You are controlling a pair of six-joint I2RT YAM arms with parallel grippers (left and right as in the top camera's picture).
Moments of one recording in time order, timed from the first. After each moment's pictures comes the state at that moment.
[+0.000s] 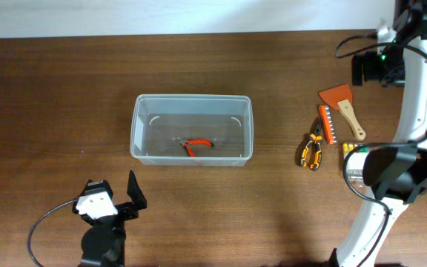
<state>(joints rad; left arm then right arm) -0.20 0.02 0.10 -0.29 -0.33 -0.22 -0.23 2.22 2.45 -1.61 0.10 -0.14</state>
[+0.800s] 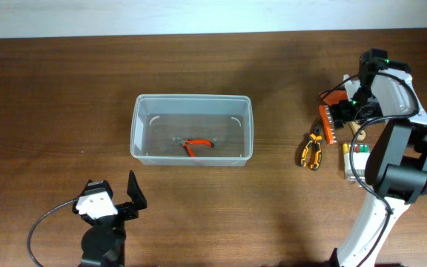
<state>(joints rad) -0.20 0.02 0.10 -0.29 -0.33 -0.22 -0.25 2.23 1.78 -1.08 0.13 -0.33</state>
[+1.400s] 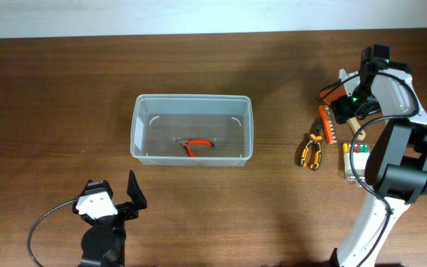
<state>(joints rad) -0.20 0.02 0.10 -0.29 -0.33 -0.22 -0.25 2.23 1.78 -0.99 0.11 -0.50</state>
